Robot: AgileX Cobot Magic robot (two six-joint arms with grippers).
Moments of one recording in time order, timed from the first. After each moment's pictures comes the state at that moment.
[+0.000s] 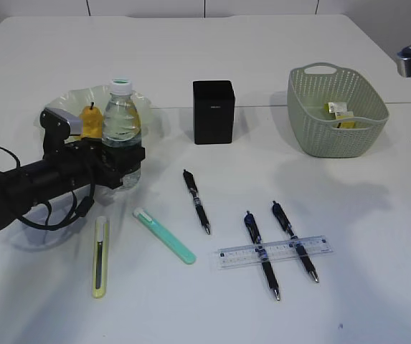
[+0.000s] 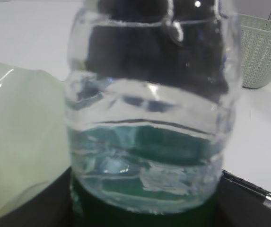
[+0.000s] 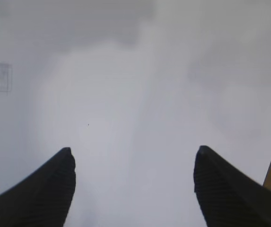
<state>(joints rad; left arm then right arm) -0.10 2.34 -1.04 0.73 -1.16 -0.39 0.07 1.59 -1.26 -0.22 1.15 -0.12</state>
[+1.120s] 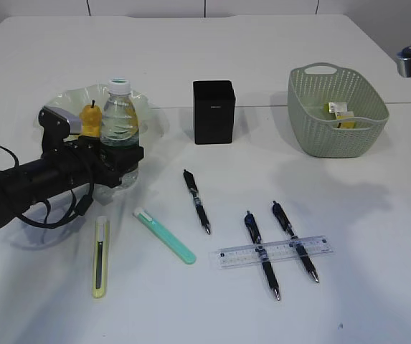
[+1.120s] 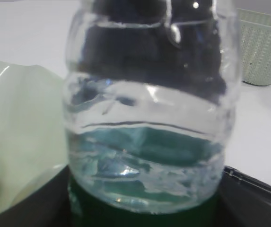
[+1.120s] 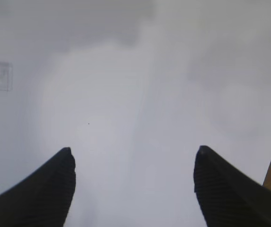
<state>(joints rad) -0.11 2.34 -1.05 0.71 -1.15 -0.38 0.07 1.59 -1.26 -0.22 1.15 -0.12</state>
